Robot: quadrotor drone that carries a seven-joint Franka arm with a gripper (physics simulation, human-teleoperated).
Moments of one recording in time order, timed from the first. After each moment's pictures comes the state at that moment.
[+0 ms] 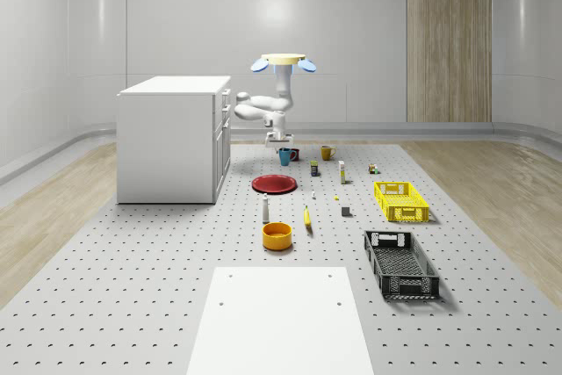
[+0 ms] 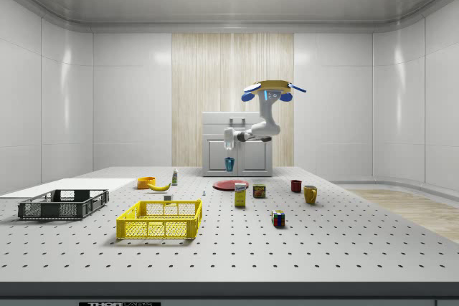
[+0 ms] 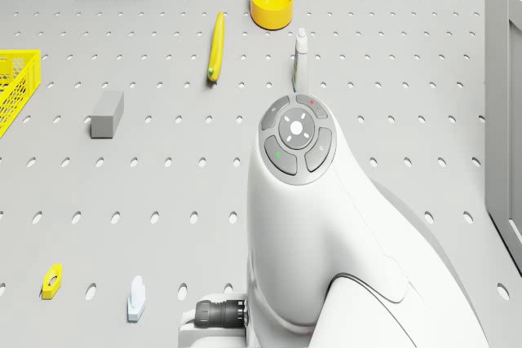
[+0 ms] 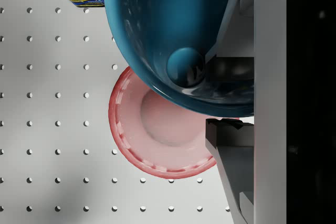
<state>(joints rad) -1.12 -1.57 1.36 -2.81 -1.77 1.64 1.59</state>
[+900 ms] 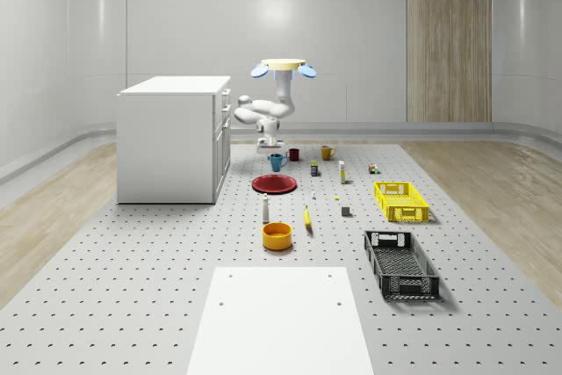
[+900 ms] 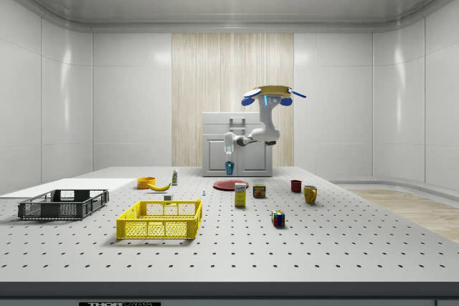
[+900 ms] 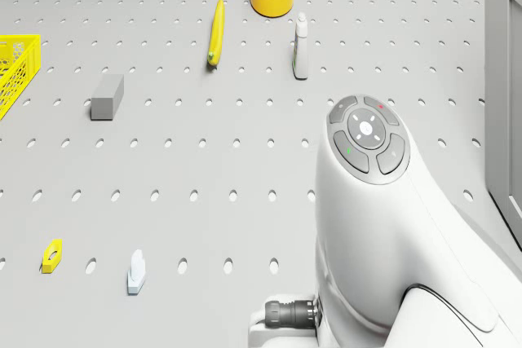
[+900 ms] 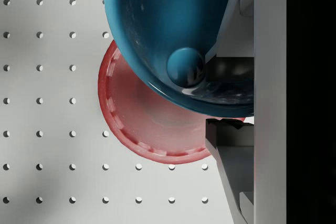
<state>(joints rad) -0.99 -1.59 1.37 -2.77 -1.75 1.66 1.41</state>
